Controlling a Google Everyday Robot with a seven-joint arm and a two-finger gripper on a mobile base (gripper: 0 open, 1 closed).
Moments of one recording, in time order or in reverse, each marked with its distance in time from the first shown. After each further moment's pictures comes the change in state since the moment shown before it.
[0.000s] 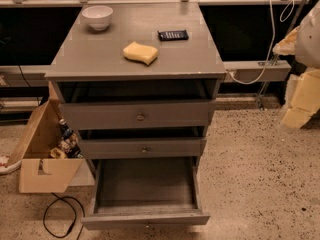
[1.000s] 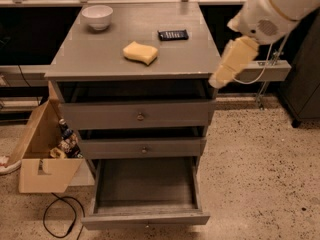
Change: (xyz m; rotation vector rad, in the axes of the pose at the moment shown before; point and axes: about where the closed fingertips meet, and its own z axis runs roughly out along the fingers) arm -0.092 -0.082 0.041 0.050 -0.265 0.102
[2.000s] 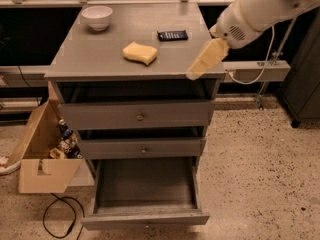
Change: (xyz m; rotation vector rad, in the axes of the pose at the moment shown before) arm -0.033 -0.036 0.069 -0.046 -0.149 0.101
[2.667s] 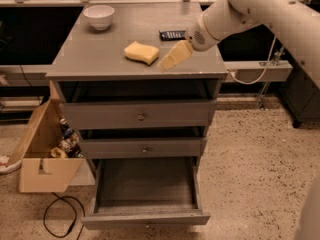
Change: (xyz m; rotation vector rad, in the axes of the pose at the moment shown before) arm -0.033 -0.038 0.091 -0.023 -0.095 0.141
